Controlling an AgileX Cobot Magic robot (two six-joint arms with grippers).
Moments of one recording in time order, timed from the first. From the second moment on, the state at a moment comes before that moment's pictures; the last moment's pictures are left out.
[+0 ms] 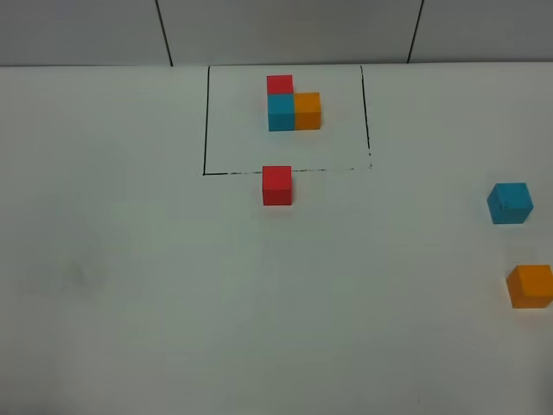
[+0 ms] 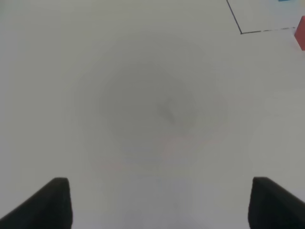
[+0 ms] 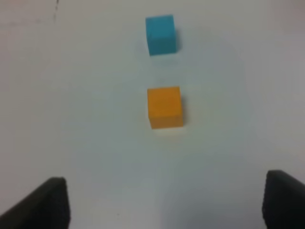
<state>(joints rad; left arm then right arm) 0.01 -0.01 -0.51 -0.08 1.06 0.11 -0.04 0.35 -0.54 0.02 1.07 0.03</state>
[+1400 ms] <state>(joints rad) 0.01 -0.01 -0.51 -0.08 1.06 0.11 -0.04 1.91 -1.15 0.02 0.65 -0.06</state>
